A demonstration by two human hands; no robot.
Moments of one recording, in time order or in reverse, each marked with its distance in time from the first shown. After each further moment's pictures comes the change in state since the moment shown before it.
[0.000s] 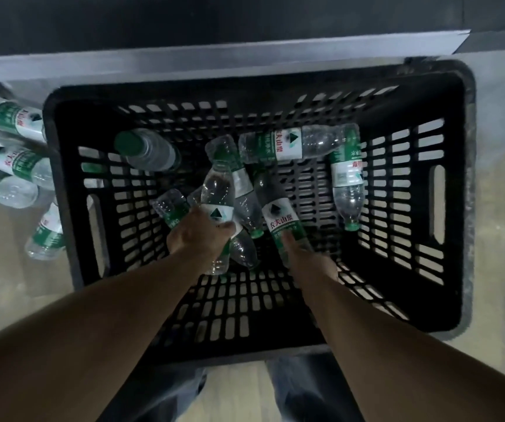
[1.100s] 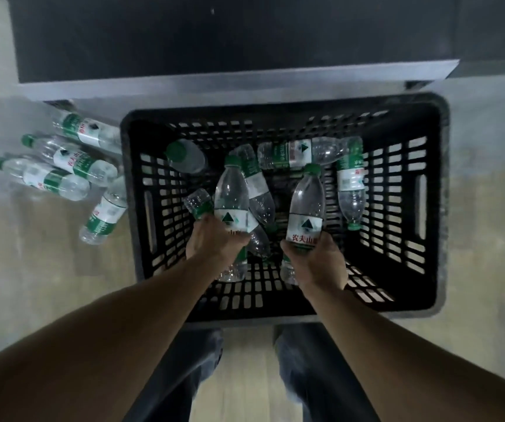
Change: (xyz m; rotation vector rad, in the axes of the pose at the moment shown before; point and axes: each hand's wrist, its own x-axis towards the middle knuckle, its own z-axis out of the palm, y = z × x) left_hand -0.074 -0.008 -0.056 -0.244 -0.075 0.023; right_hand -0.091 -0.009 -0.018 -0.358 0.337 -0.419
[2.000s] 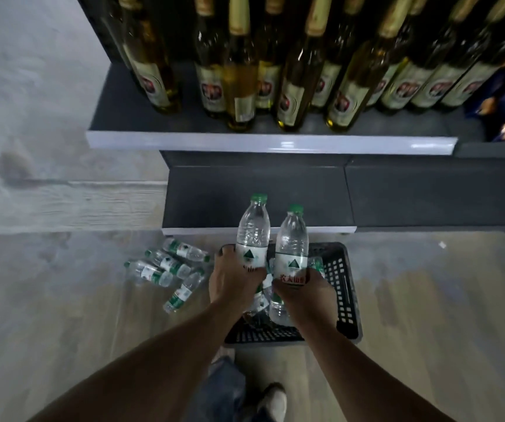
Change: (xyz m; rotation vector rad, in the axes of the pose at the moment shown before) left_hand -0.353 0.065 -0.277 -0.306 0.375 0.295; right_hand -0.343 -0.144 -0.284 0.287 0.213 -0.311
